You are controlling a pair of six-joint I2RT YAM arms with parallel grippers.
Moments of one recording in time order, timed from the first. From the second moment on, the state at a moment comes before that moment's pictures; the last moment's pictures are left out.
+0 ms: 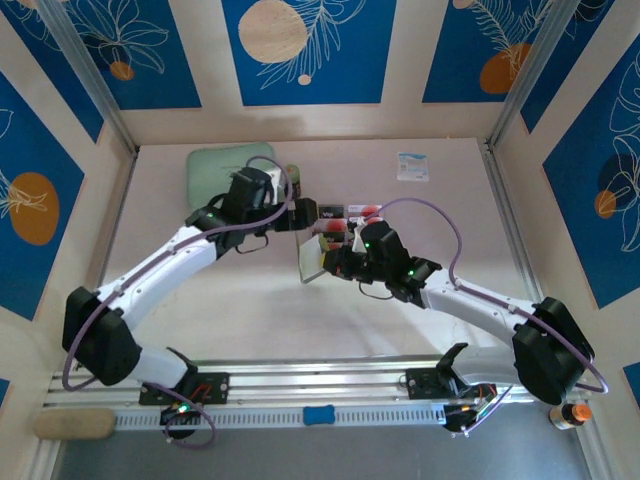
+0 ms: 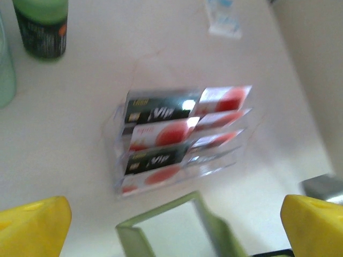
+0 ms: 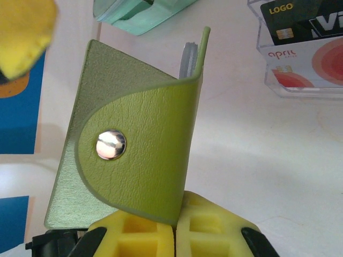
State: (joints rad) left arm -0.63 1.43 1.20 -0.48 0.11 -0.56; right arm 0.73 1.23 0.69 -0.03 -0.28 0.93
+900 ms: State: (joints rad) left arm -0.72 1.60 1.05 -0.64 -0.13 -0.35; right arm 0.82 1.25 0.50 0.08 -0.09 1.10
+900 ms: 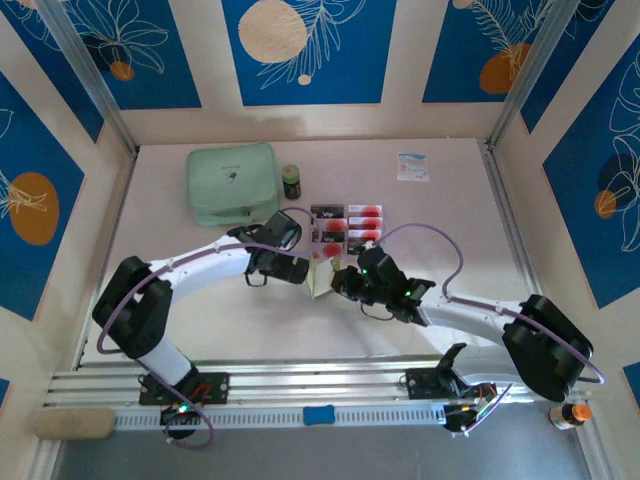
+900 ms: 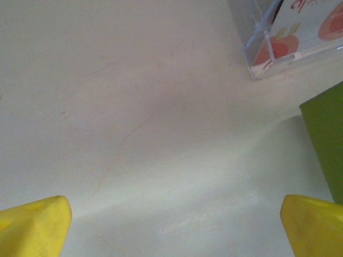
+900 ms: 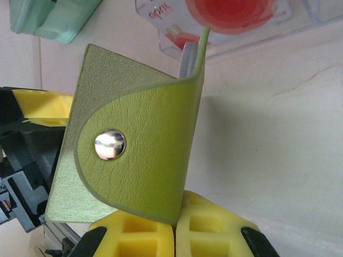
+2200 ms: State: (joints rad) left arm -0.72 1.62 0.97 -0.50 -0.10 -0.52; right arm 0.84 1.39 0.55 0.12 0.06 1.16
